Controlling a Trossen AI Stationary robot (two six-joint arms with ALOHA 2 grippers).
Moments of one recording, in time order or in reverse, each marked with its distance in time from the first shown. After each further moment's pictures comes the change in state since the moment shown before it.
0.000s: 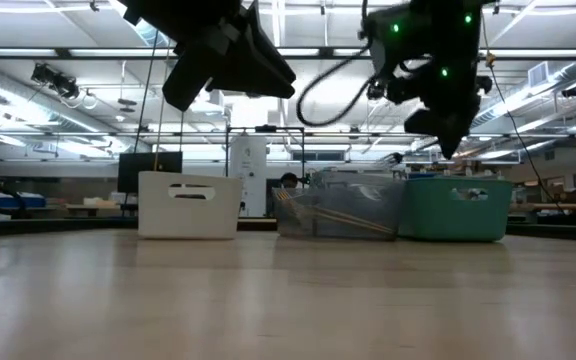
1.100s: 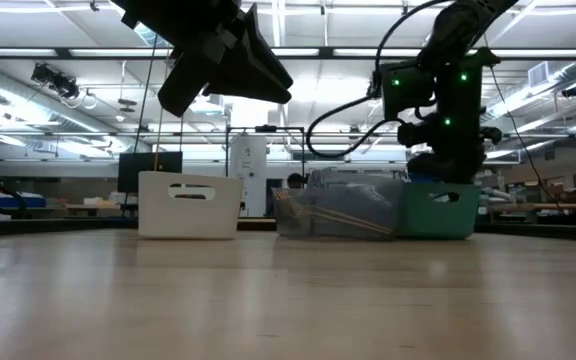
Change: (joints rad) left arm 0.000 0.000 -0.001 -0.028 -0.001 0.002; right arm -0.239 -0.063 -0.274 0.376 -0.111 -0.152
